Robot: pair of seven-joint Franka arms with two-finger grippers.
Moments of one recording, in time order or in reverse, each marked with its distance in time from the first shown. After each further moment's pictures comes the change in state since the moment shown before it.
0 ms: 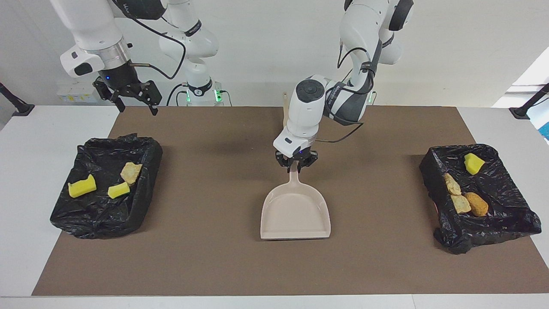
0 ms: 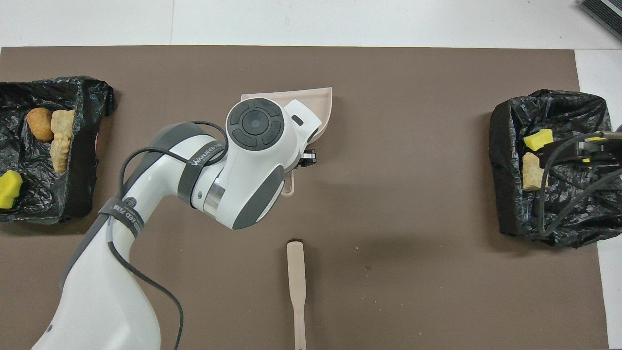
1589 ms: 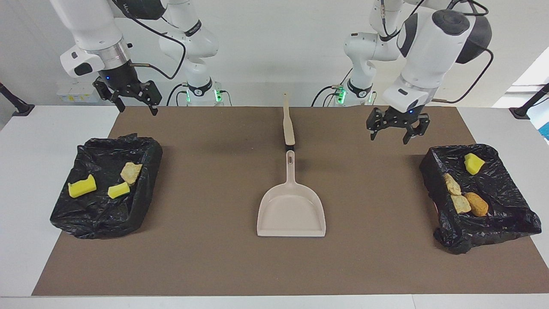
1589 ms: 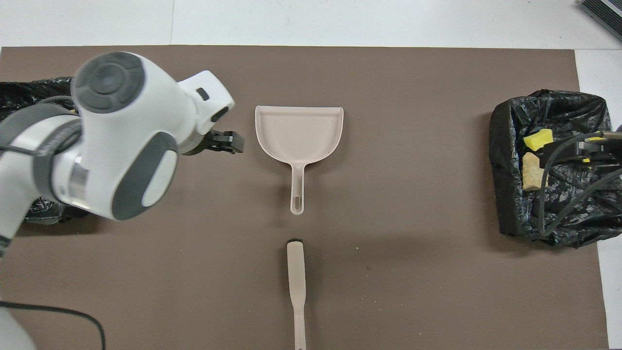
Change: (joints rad) left arm 0.392 -0.400 0.045 -0.032 0.000 -0.341 0.599; right arm 0.000 0.000 0.000 0.000 0.000 0.000 0.000
